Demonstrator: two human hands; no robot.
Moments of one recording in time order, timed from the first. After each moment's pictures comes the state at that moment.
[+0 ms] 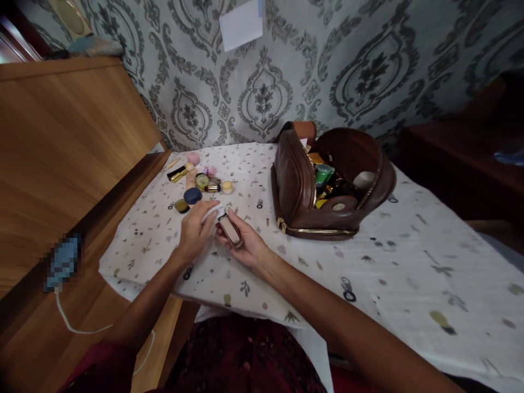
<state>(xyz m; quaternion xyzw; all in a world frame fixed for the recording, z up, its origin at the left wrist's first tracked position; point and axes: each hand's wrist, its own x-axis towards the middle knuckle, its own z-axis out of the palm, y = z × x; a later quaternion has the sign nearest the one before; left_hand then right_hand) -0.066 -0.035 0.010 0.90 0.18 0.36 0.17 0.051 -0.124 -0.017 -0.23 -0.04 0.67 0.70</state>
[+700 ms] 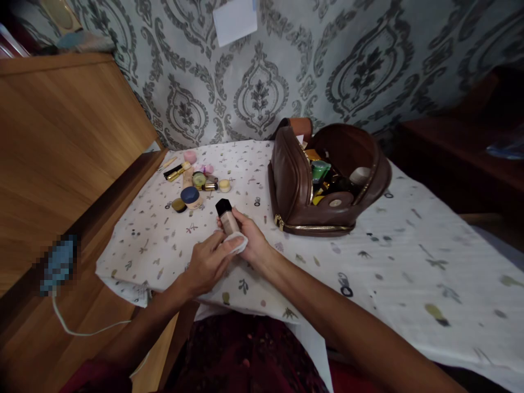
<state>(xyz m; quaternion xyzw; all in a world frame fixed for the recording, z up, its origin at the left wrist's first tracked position) -0.079 -0.090 -0.010 0.95 0.05 0.31 0.06 0.062 -0.121 -0.025 -0.27 -0.02 0.67 0.69</state>
